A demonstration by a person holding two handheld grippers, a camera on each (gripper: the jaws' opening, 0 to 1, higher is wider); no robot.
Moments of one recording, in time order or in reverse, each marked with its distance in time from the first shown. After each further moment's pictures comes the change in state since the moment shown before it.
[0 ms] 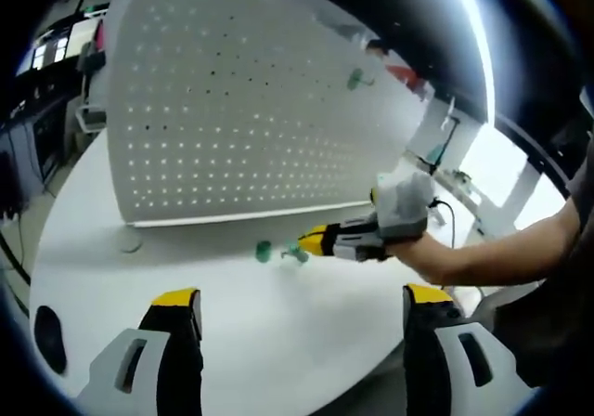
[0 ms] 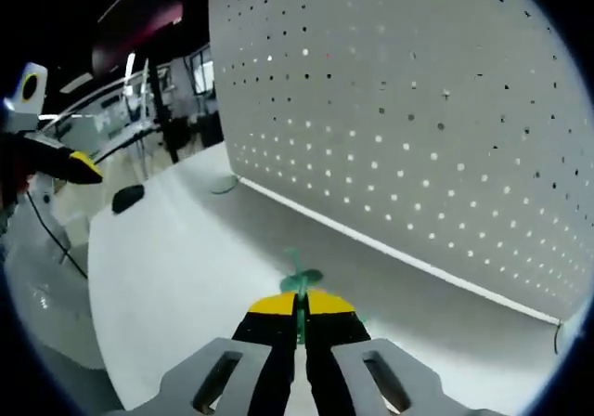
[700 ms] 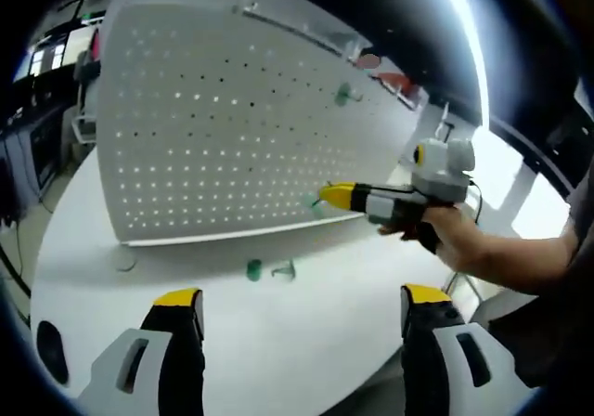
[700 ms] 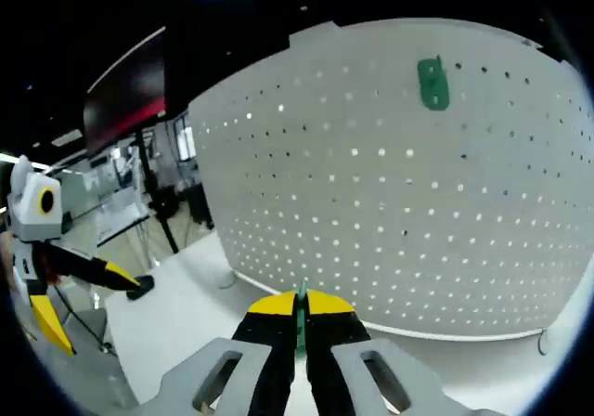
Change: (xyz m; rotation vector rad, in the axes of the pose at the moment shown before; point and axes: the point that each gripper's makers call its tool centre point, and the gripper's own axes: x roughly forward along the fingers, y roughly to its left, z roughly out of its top) left arm 0.001 -0.017 0.025 0.013 -0.041 -0.020; right arm -0.083 -0.020 0.106 0.114 -0.300 -0.080
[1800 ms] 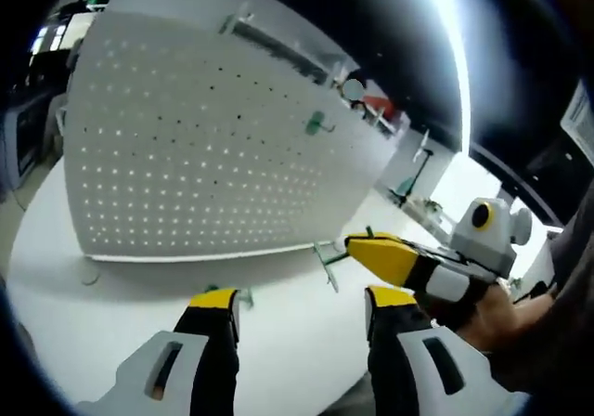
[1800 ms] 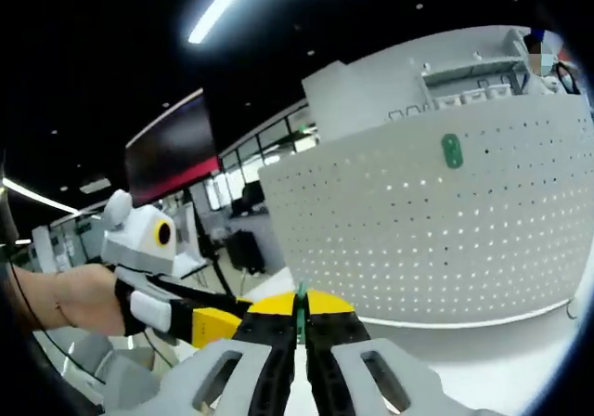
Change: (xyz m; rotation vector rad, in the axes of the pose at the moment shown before) left arm 0.012 -0.044 0.035 -0.073 -0.079 -0.139; right arm -0.076 0.098 0.028 0.117 -0.184 0.172
